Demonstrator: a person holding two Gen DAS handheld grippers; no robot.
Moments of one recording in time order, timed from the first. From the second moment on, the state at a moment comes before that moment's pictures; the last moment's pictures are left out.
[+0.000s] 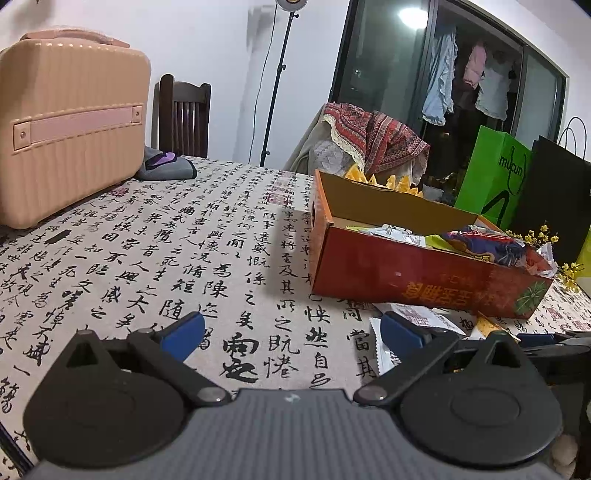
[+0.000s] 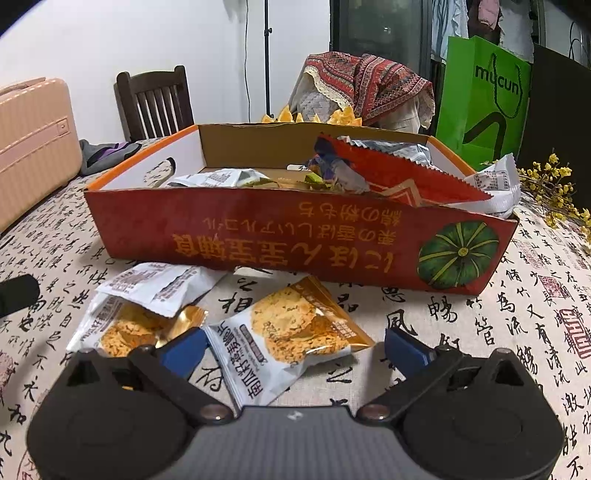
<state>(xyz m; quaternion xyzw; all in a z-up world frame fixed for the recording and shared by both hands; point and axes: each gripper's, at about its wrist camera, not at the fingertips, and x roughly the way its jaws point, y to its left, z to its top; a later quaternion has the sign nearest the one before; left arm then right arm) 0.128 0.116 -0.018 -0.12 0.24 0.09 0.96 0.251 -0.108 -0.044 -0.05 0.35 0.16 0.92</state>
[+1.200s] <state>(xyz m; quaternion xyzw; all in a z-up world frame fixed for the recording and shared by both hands) 0.134 0.122 -0.022 -0.13 0.26 0.09 0.95 0.210 -0.128 -0.012 -0.02 0.21 0.19 0.96</state>
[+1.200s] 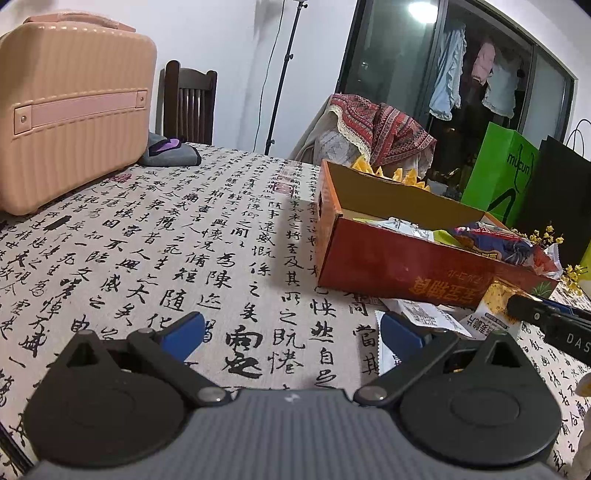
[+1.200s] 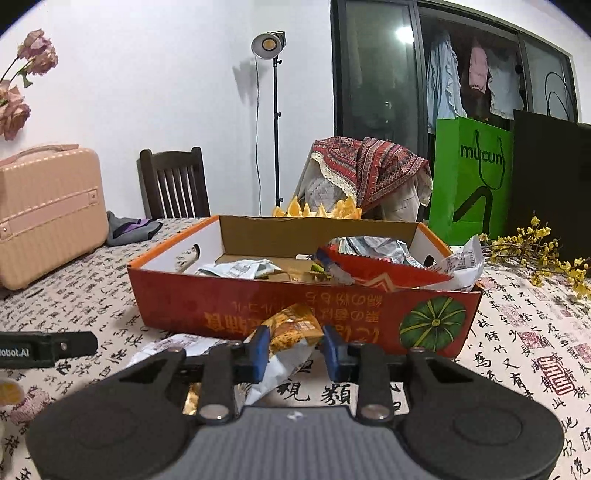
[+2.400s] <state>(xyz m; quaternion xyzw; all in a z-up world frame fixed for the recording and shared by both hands) 0.209 0.013 0.000 -0.04 0.33 0.08 0.94 0.215 -0.250 -0.010 0.13 0.20 0.16 0.96</state>
